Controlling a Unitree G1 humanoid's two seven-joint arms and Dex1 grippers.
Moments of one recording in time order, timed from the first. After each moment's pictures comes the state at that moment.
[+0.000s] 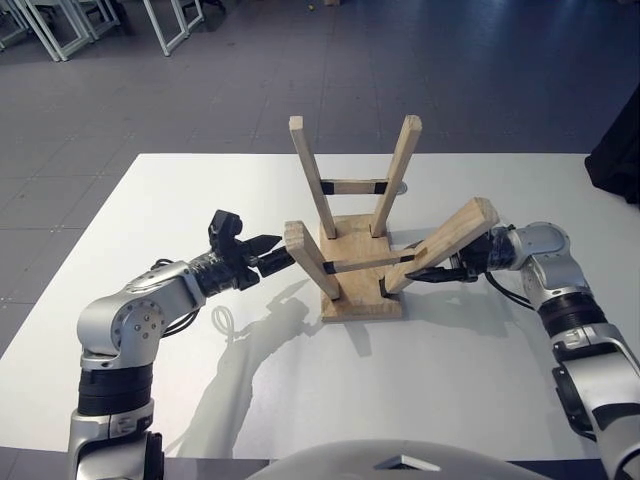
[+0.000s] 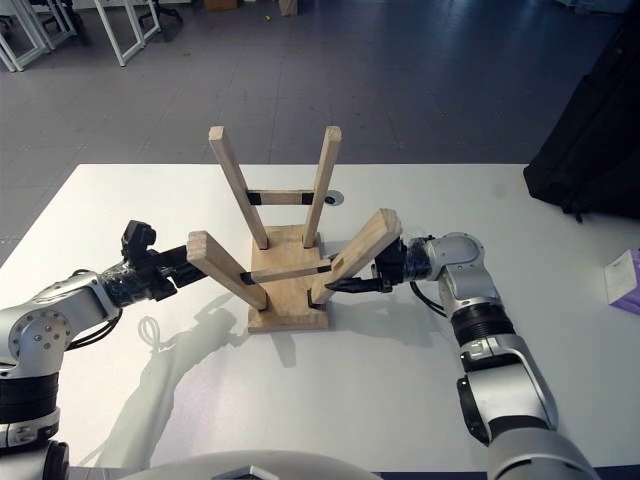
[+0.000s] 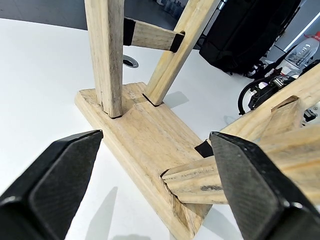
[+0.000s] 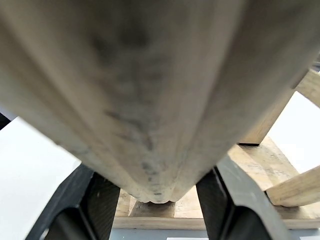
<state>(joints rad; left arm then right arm) -0.17 0.58 0.18 -0.22 -0.80 0.93 -0.63 -0.60 -0.53 0.23 0.65 0.43 -0.19 1.60</state>
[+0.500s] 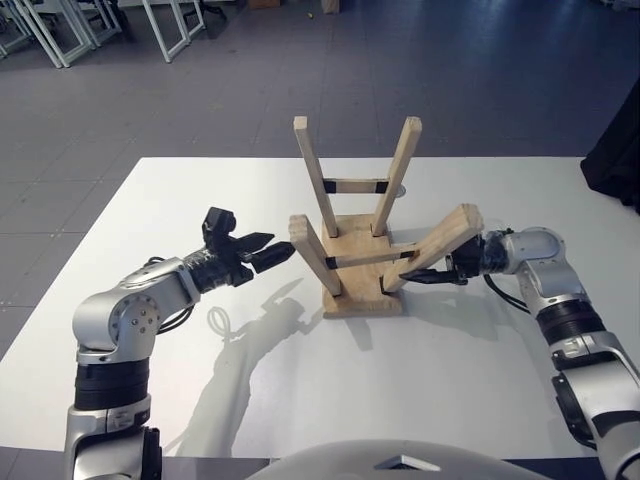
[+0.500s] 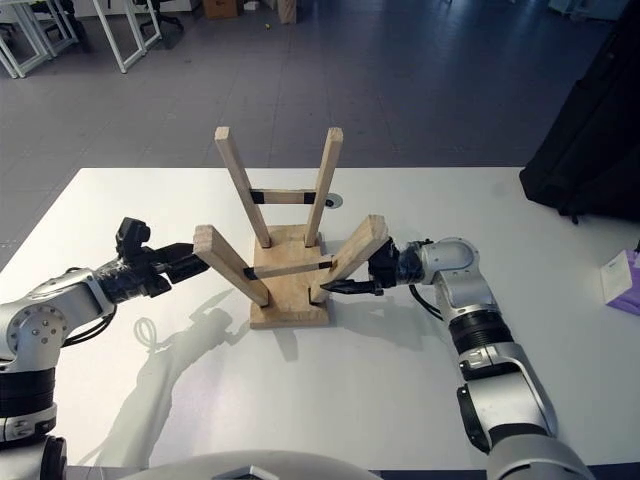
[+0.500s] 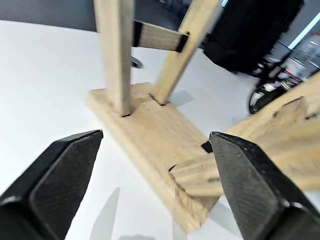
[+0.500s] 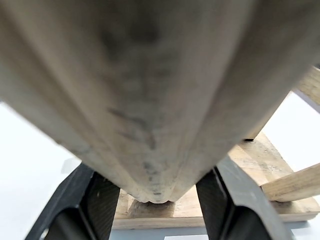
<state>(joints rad) -0.20 0.59 0.22 -0.16 -0.76 0.92 -0.60 -0.55 -0.50 0.23 0.56 0.34 -0.17 1.41</state>
